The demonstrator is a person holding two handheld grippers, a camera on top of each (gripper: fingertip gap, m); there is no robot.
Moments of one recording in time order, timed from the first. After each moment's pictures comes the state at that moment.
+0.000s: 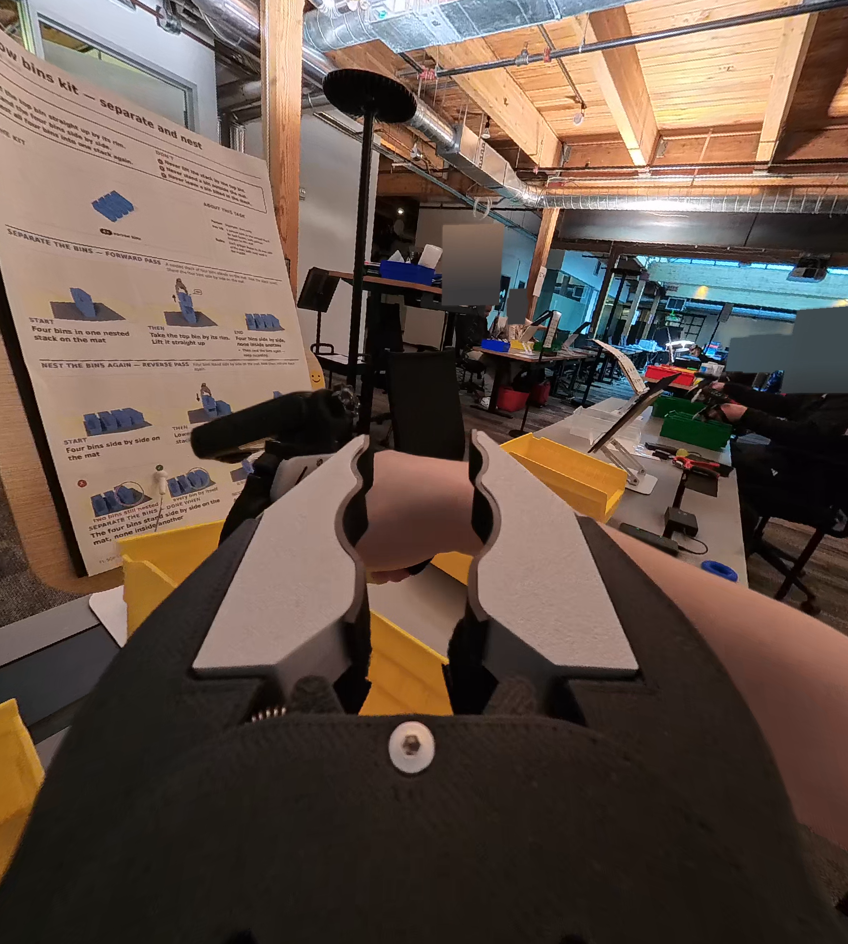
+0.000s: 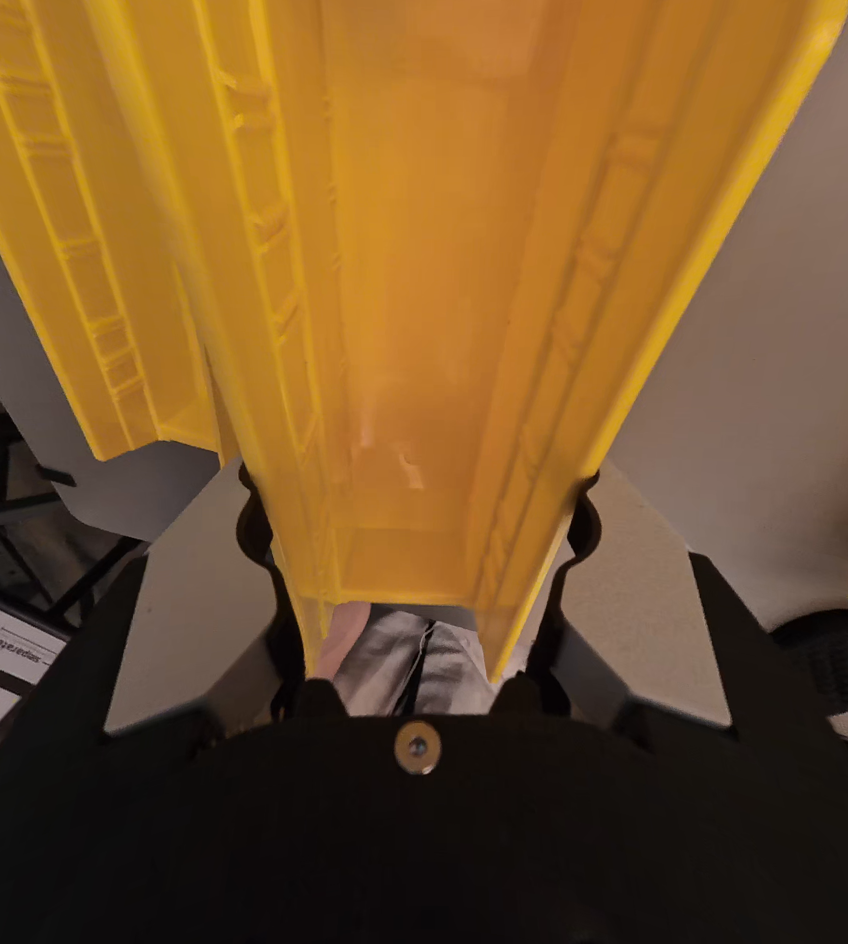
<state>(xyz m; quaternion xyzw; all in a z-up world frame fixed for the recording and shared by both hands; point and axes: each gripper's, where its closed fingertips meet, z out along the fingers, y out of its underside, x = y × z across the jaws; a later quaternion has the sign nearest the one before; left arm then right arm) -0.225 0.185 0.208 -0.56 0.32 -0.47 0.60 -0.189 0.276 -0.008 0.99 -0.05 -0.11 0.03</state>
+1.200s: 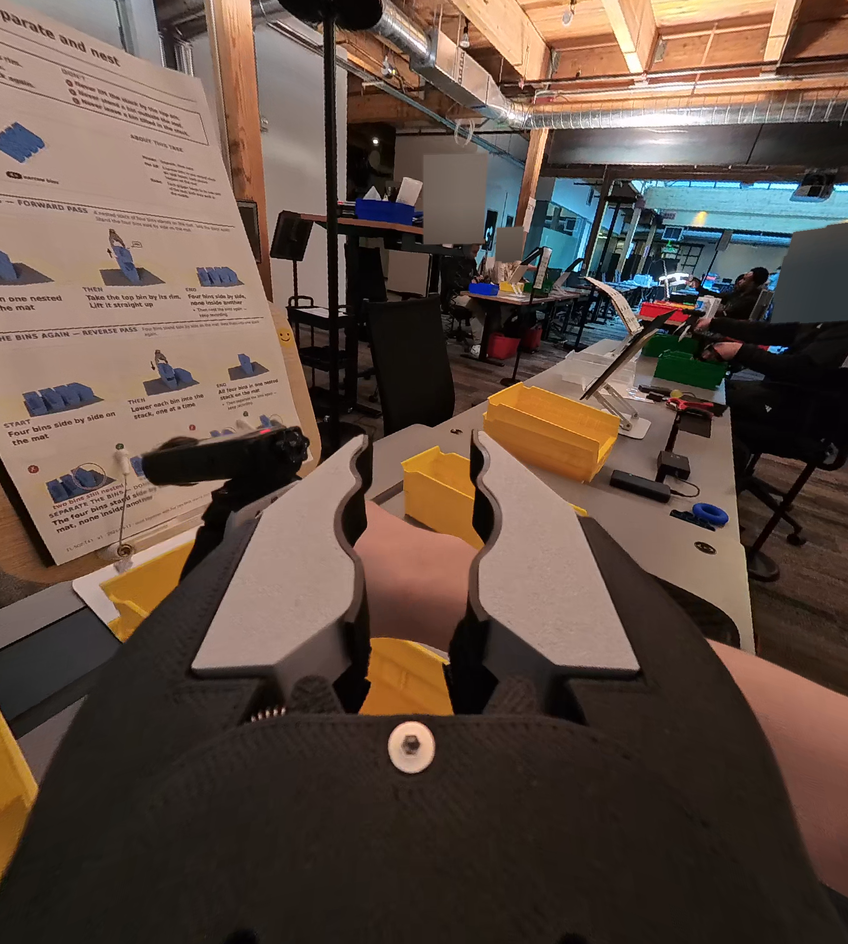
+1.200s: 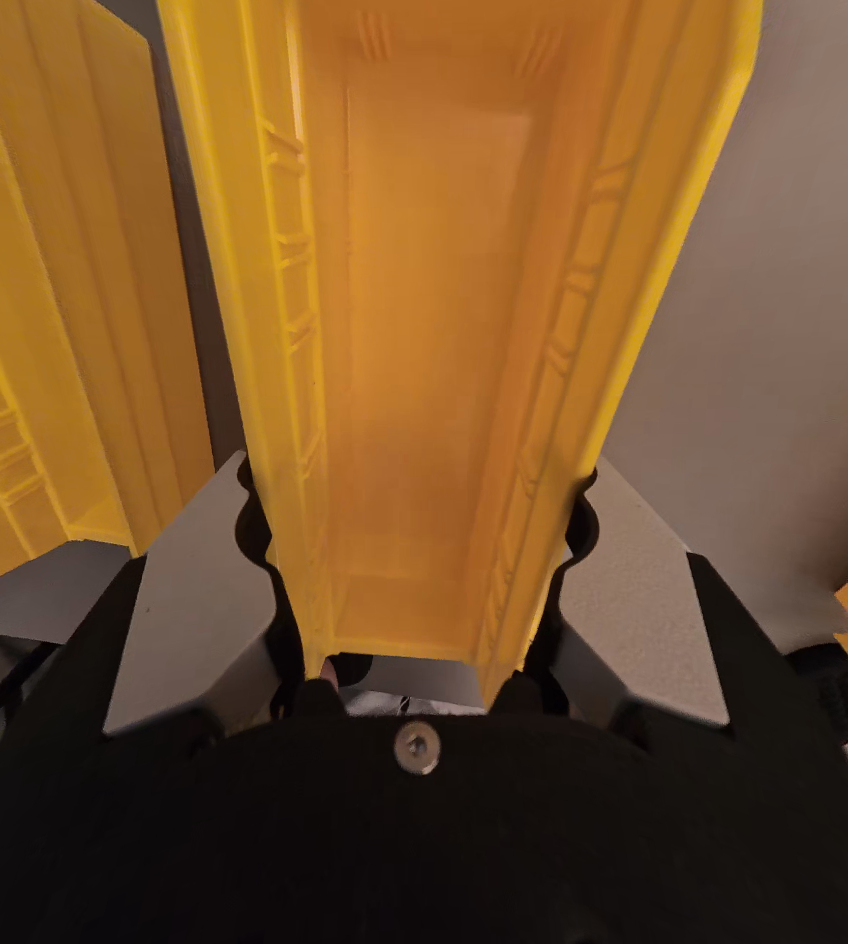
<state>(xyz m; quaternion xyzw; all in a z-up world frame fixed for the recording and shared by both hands) -0.200 0.175 0.192 -0.58 0.37 -0.45 0.57 -0.175 0.292 -0.057 1.00 -0.07 -0.05 -0.01</state>
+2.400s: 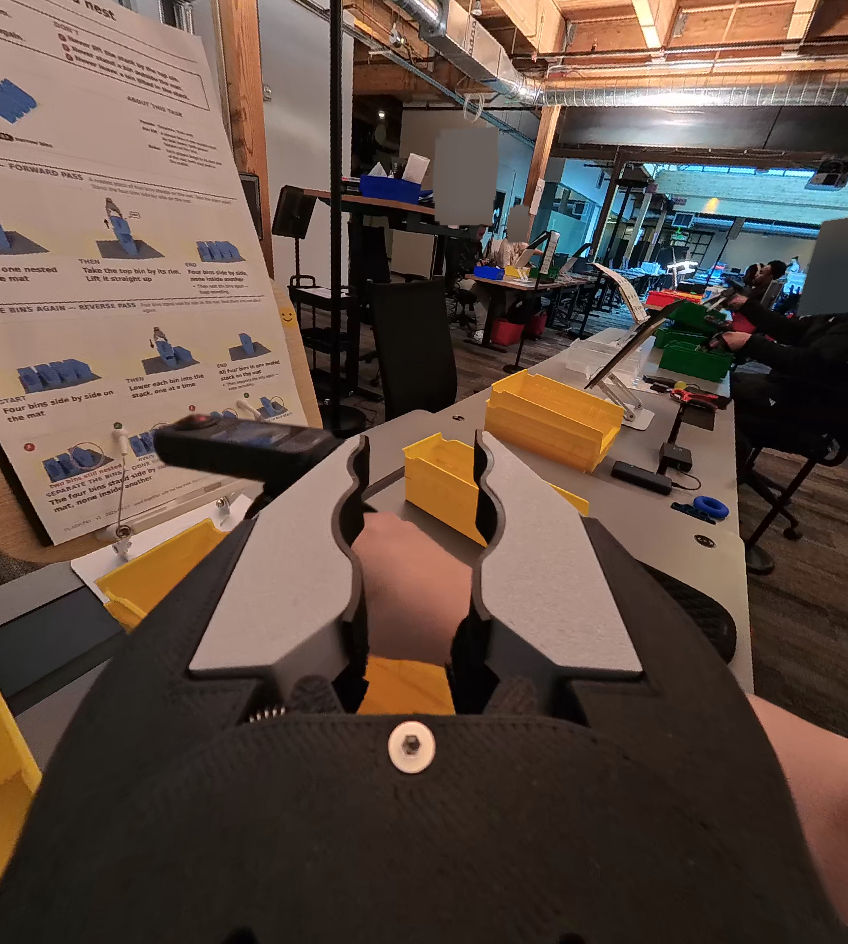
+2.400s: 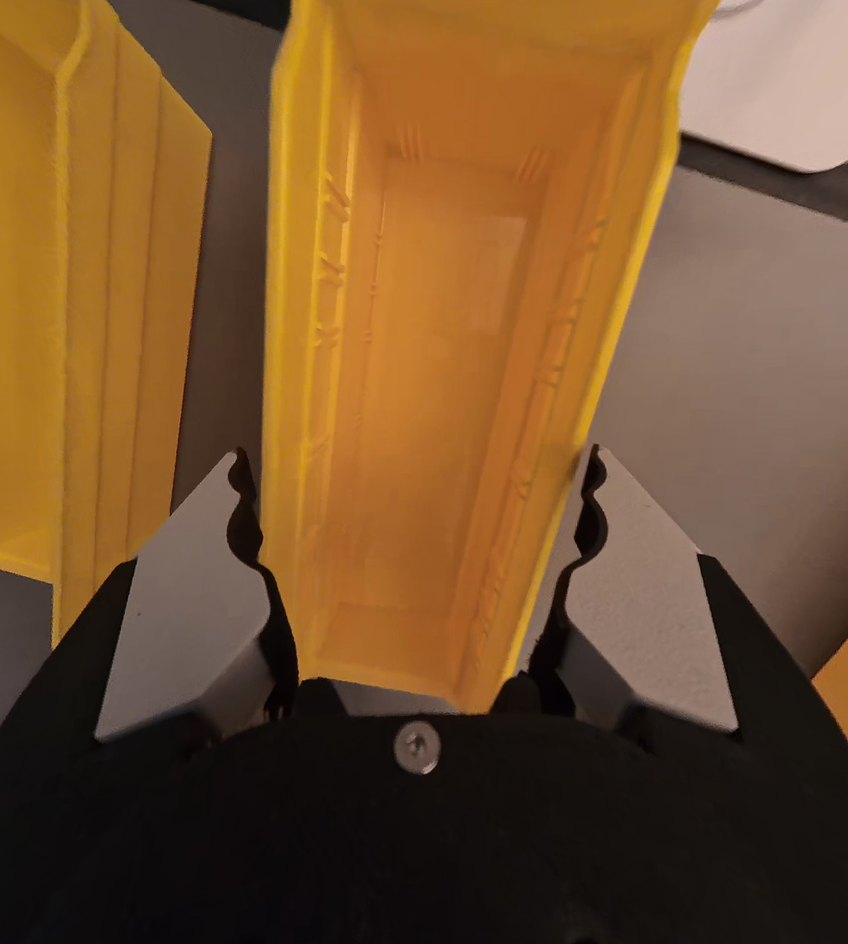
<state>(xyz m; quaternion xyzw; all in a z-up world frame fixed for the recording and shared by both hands) -0.199 0.179 0.185 -0.59 0.37 -0.45 0.56 -0.167 0.308 -0.054 0.99 0.00 -0.03 -0.13</state>
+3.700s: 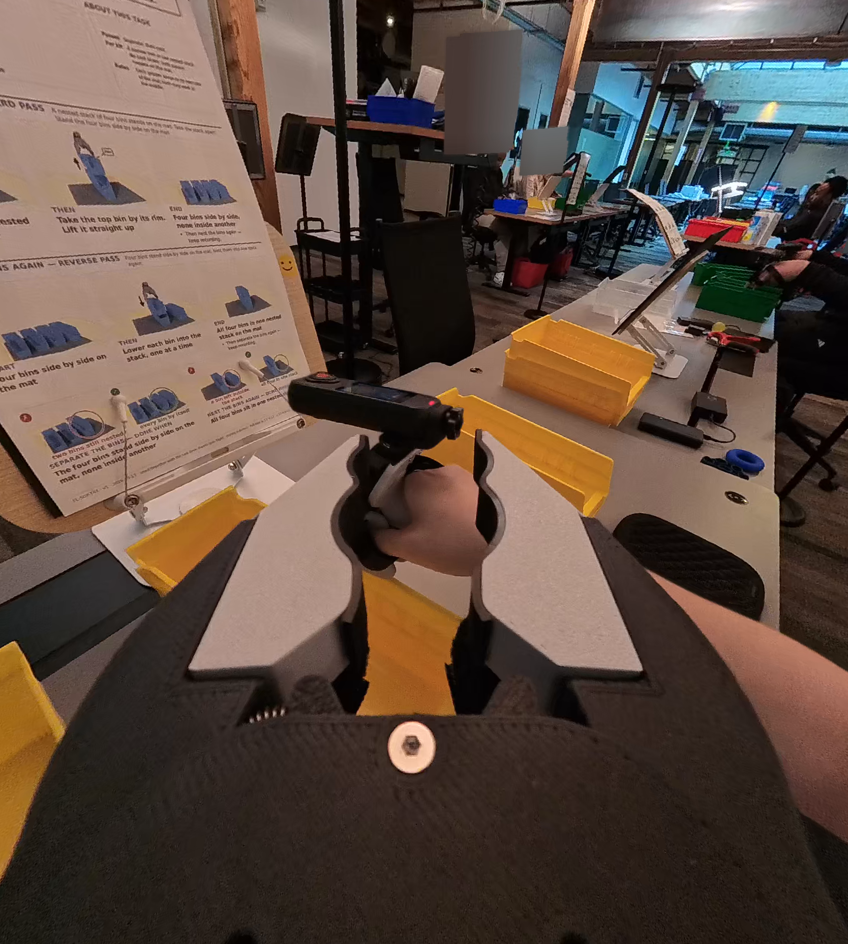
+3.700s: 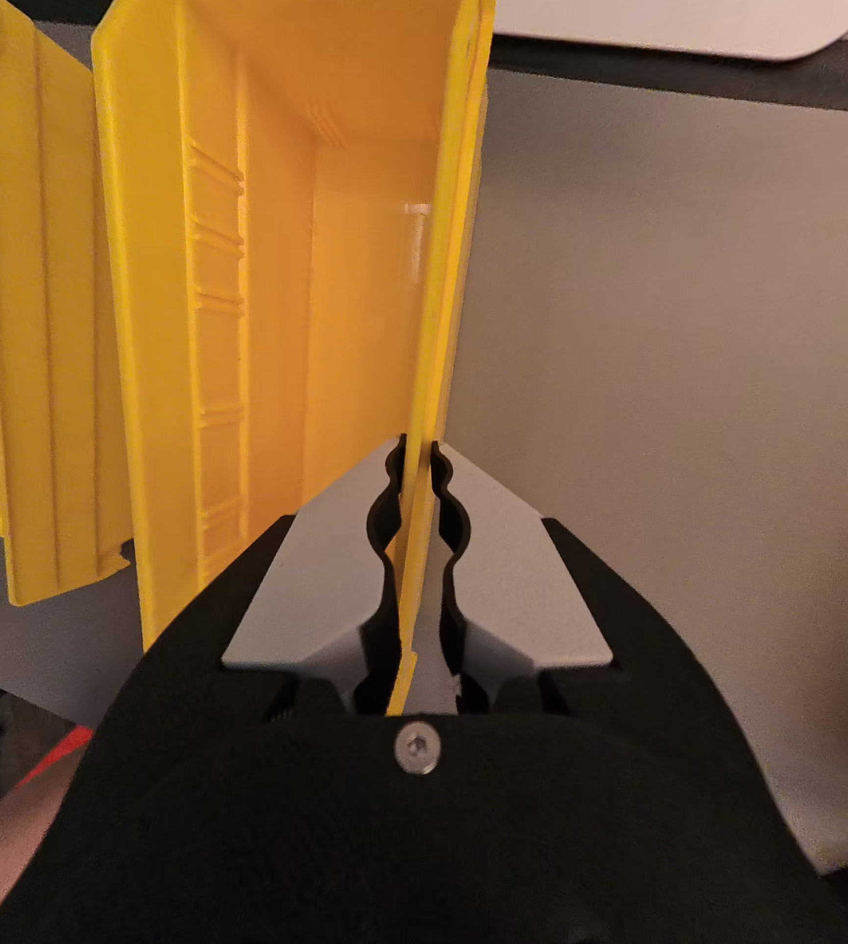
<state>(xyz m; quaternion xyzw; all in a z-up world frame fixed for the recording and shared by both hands) -0.184 0.182 0.165 -0.63 0.39 -0.41 0.54 -0.117 0.281 -0.072 0.98 -0.04 -0.12 -0.17</state>
